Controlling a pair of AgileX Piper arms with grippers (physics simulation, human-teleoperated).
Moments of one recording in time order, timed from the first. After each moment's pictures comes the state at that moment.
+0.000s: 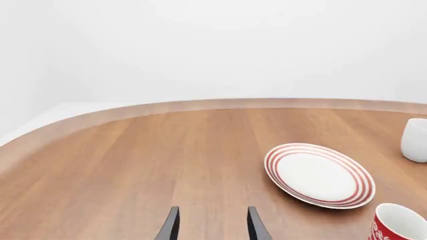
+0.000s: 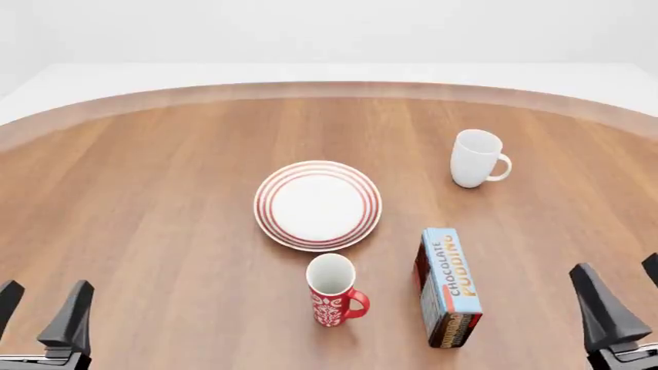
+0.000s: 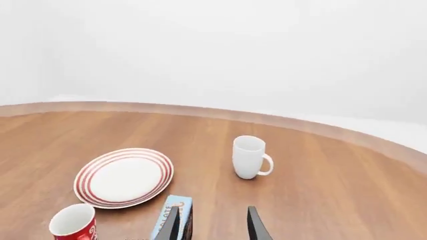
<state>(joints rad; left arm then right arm) 0.00 0.01 0.00 0.00 0.00 0.14 0.05 -0.21 0.15 -0.03</state>
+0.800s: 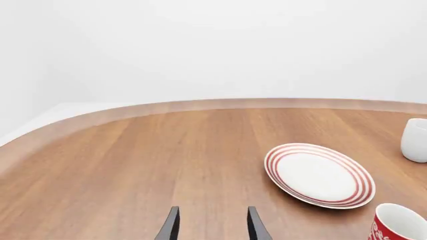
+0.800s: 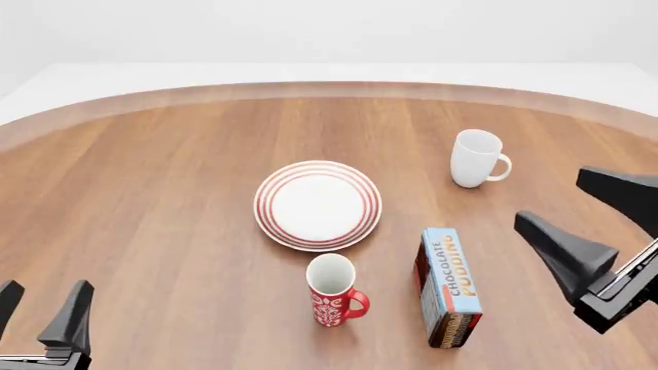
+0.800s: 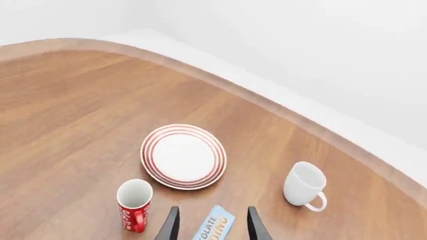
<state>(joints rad) 0.00 0.01 0.00 0.00 0.00 0.50 0.48 -0.68 0.41 -0.22</state>
